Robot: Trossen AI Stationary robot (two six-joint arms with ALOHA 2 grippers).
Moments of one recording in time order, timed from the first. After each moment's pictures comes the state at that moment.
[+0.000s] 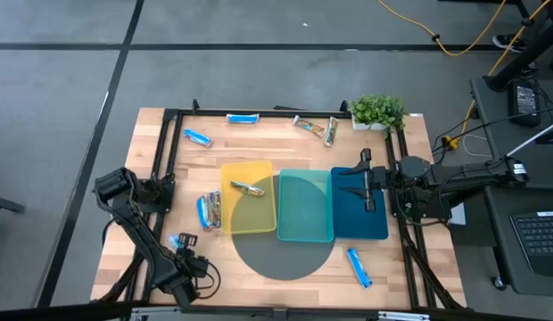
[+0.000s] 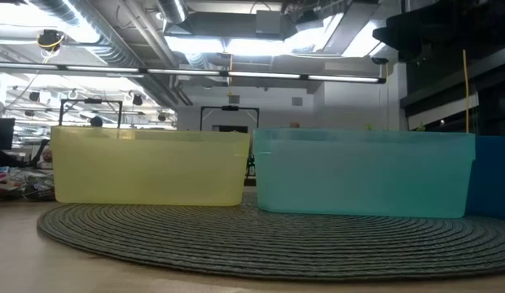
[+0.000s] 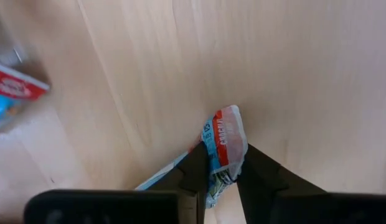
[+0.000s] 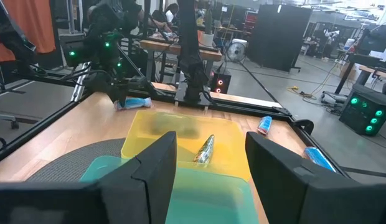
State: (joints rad) left arm -0.99 1.83 1.11 -1.00 -0.06 -0.86; right arm 0.08 0.54 0.30 0.22 0.05 -0.16
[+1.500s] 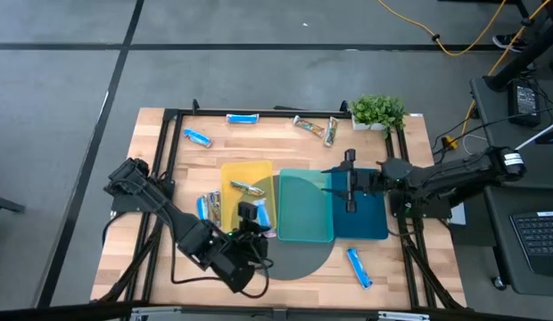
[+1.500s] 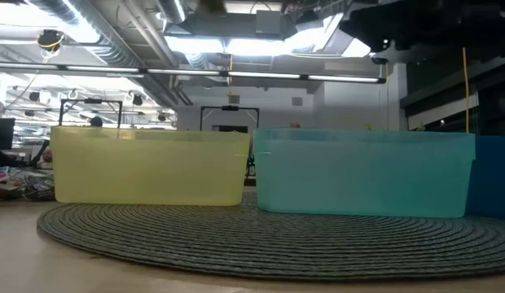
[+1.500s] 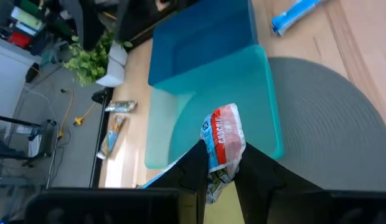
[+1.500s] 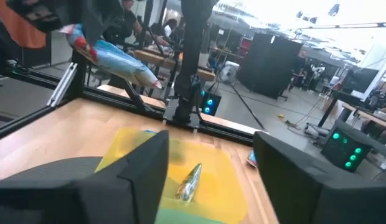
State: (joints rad) left arm -0.63 1.82 1.80 -1.02 -0.82 -0.19; right arm 0.08 0.94 0.34 0.66 0.05 -0.30
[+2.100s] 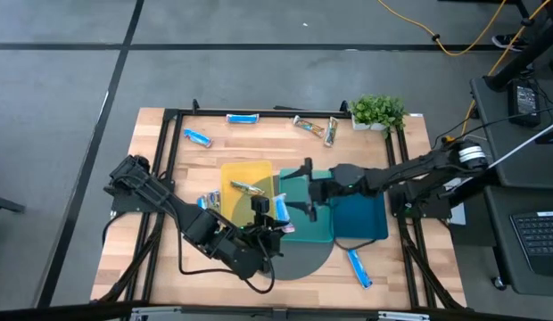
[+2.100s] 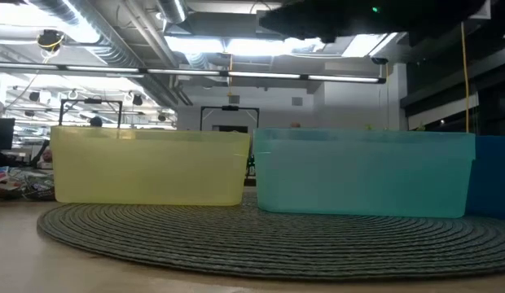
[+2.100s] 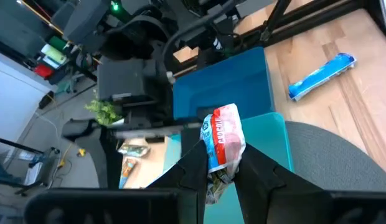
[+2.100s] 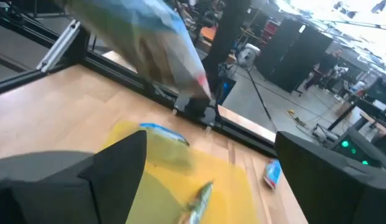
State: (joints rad) left arm -0.57 1.81 1.80 -0.72 -0.84 0.00; right arm 0.12 1.49 0.75 0.65 0.05 -0.45
